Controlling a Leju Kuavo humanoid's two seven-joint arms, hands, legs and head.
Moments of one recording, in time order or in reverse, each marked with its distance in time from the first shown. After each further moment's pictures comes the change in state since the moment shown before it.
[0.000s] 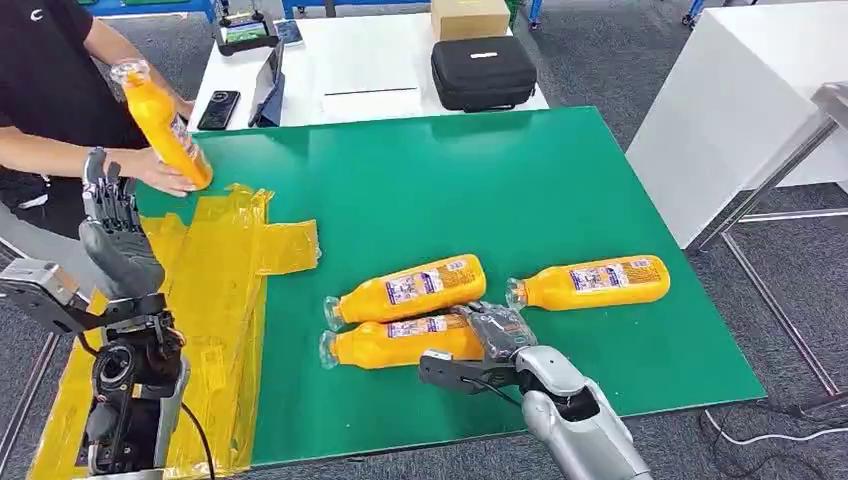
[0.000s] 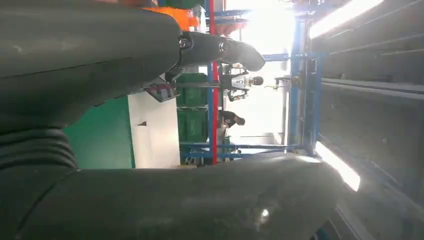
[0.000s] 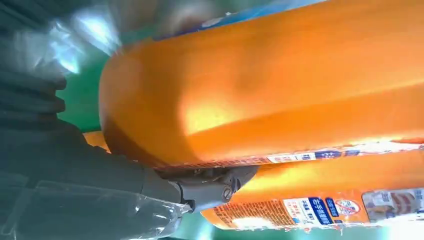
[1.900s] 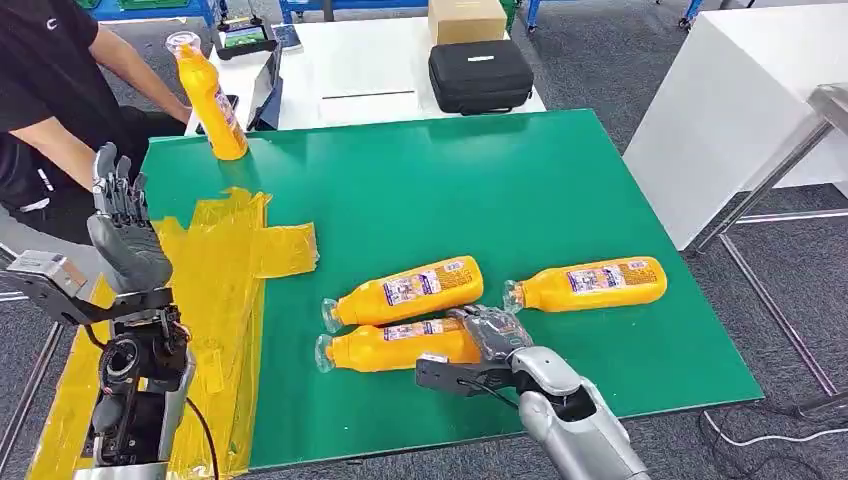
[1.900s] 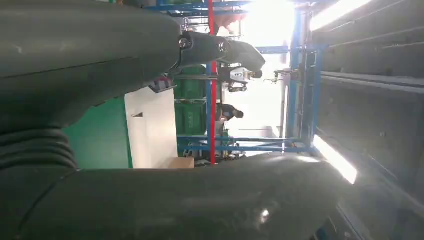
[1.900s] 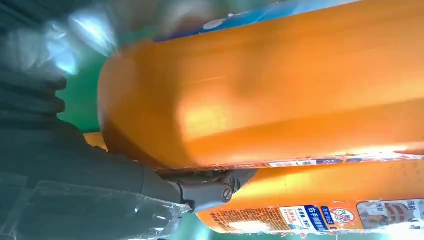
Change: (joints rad) left arm -0.023 -0.002 -0.016 0.027 0.010 -0.005 0.000; right arm 0.002 -0.006 0.019 0.008 0.000 0.031 0.011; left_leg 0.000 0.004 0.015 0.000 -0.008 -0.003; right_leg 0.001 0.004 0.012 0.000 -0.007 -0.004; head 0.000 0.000
